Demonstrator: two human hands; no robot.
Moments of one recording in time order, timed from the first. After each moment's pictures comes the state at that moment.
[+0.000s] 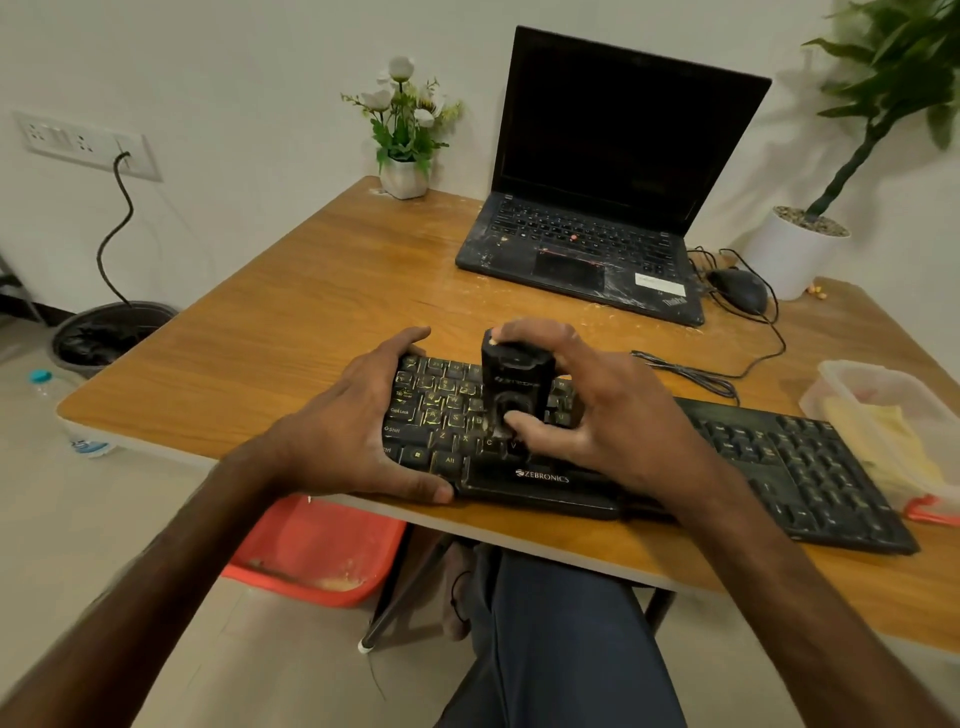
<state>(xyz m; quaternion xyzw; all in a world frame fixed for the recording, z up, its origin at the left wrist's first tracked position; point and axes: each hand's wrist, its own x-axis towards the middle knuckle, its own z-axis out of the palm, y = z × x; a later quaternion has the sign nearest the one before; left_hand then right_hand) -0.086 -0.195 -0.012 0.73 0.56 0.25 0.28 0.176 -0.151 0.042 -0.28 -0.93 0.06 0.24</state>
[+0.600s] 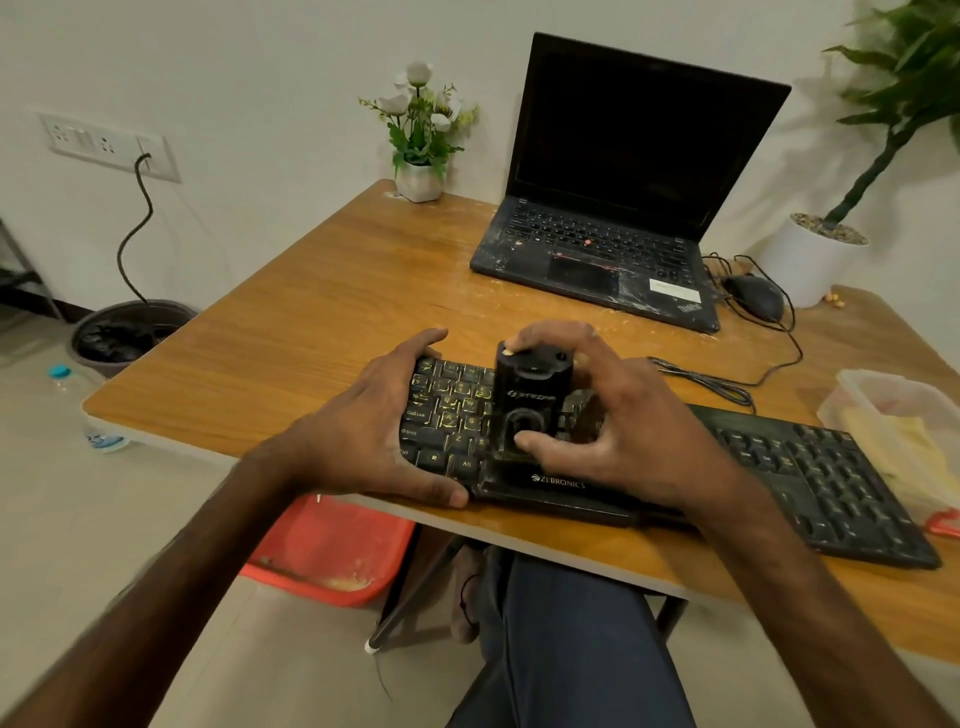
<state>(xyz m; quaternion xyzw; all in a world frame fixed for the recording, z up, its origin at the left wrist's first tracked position) -0.090 -0.190 -0.017 0.74 0.54 0.27 0.28 0.173 -0.154 0.047 -0.26 -0.91 0.20 0.26</state>
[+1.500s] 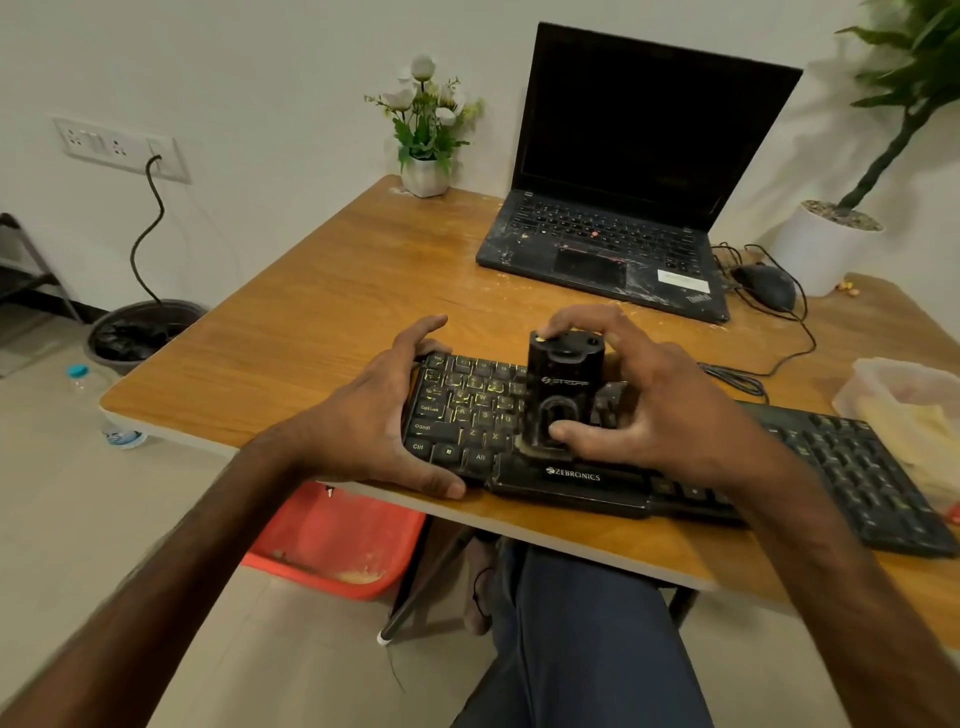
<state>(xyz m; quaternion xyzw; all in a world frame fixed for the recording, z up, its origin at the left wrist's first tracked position) -0.095 -0.189 -0.017 0.74 0.52 0.28 0.33 0.190 -0.152 0.057 -0.30 -0.89 0.27 0.22</state>
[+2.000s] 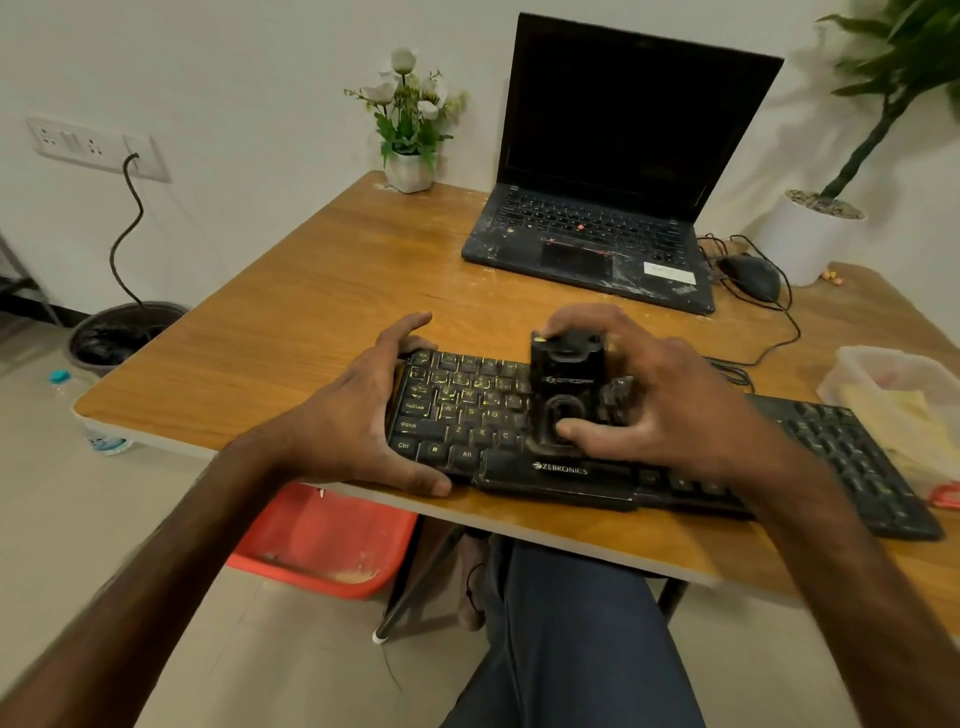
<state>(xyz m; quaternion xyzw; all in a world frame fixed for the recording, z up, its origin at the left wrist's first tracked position) -0.095 -0.187 -0.019 0.73 0.52 0.28 0.33 0.202 -0.155 0.060 -0.31 -0.90 0.22 0.22</state>
